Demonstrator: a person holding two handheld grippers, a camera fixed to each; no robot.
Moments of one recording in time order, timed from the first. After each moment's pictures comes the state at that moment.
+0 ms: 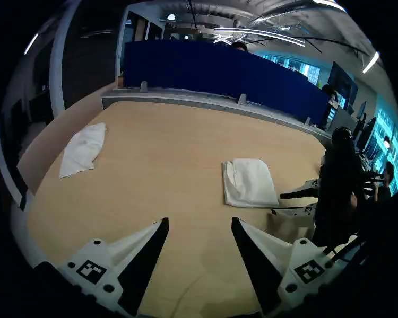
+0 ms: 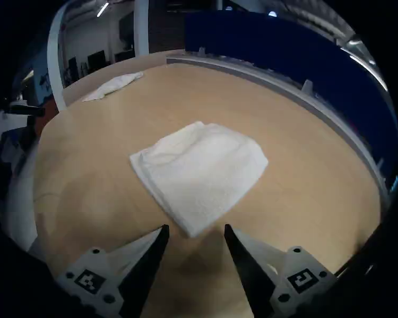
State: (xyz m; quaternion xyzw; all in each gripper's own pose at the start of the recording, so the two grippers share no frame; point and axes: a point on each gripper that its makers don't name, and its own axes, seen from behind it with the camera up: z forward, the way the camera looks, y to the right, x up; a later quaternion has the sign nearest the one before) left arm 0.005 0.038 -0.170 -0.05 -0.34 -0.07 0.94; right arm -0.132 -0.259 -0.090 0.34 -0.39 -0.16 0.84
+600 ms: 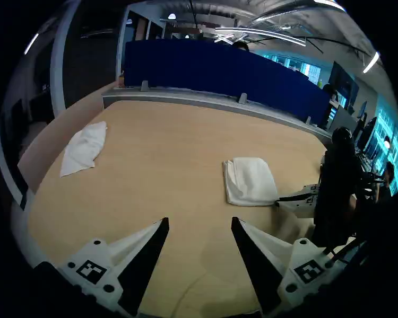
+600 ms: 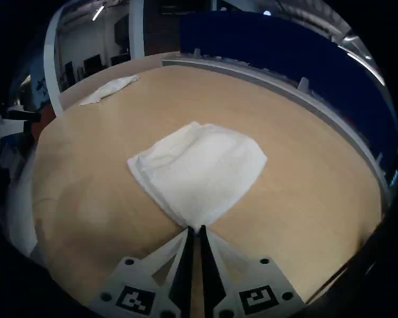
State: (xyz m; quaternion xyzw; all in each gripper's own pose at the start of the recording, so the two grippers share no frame) left arm 0.002 0.037 -0.172 -0.05 -0.34 -0.07 0.94; right arm -0.132 -0.259 -0.090 0.33 -0.38 -0.15 0.85
